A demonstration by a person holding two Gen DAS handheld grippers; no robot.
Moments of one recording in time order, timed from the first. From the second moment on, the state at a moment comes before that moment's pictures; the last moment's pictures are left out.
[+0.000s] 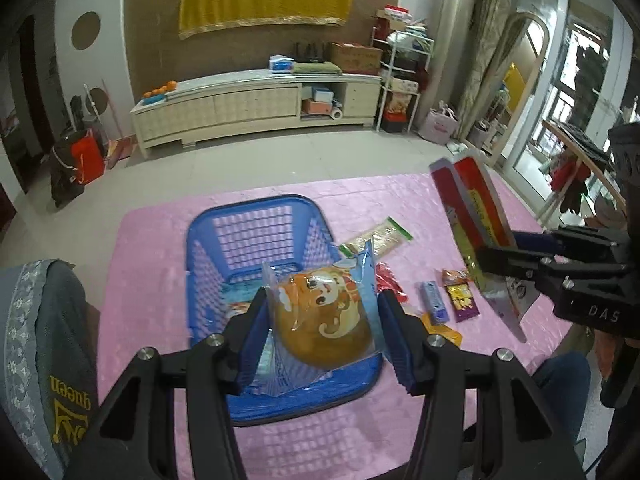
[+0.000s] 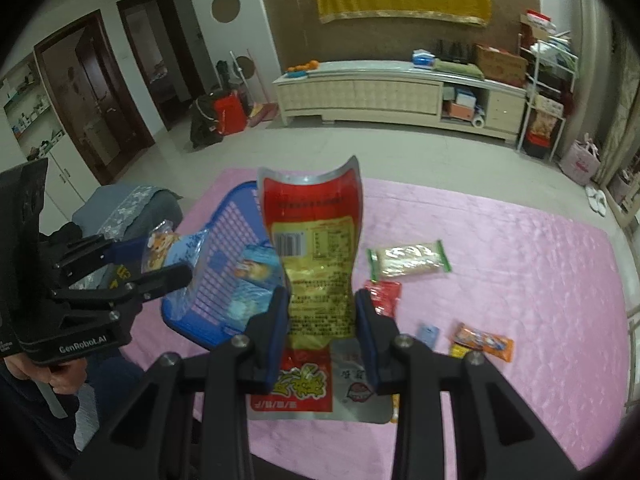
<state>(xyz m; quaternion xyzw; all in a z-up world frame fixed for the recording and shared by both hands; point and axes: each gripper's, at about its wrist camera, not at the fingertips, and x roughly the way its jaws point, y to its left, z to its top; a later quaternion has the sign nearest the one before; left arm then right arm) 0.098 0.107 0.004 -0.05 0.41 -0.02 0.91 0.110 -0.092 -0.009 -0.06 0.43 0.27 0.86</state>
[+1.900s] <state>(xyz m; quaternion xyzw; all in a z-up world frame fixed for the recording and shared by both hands) 0.153 0.185 -0.035 -0.08 0.45 -0.01 0.89 0.192 0.011 -0.072 -0.09 0.51 0.16 0.84</state>
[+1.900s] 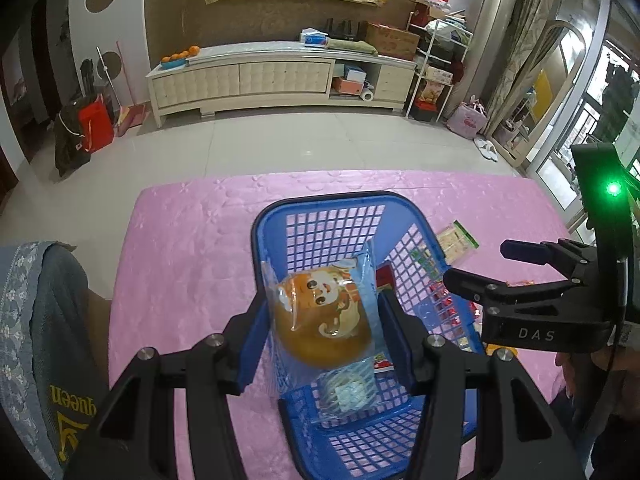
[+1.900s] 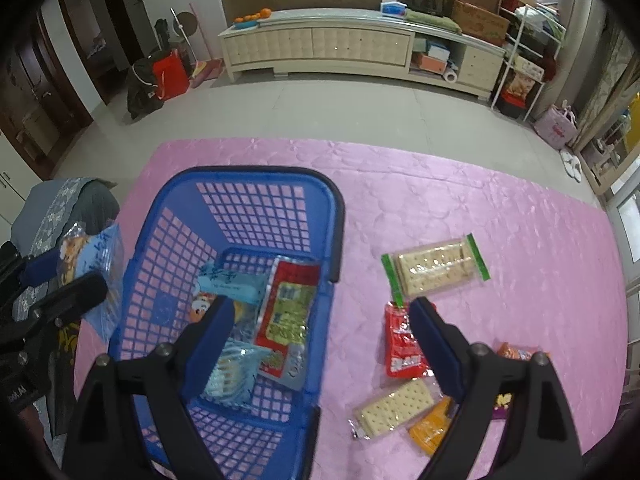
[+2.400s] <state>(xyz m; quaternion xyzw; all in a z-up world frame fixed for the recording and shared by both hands) 0.184 0.170 -0.069 -0.08 0.48 -0.01 0.87 0.204 -0.008 -0.086 -0.09 0.52 0.17 0.83</state>
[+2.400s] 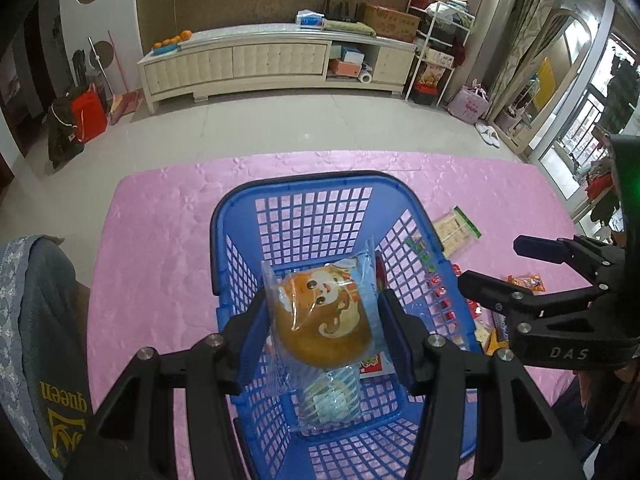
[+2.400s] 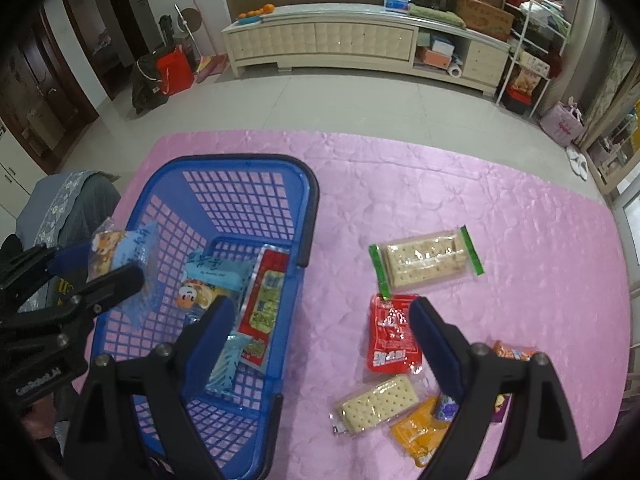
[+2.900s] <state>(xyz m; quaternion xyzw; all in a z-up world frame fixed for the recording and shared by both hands) 0.191 0.188 -0.077 -0.07 0.48 0.00 0.88 0.215 0.006 -0.096 -0.09 0.52 0.18 0.83</state>
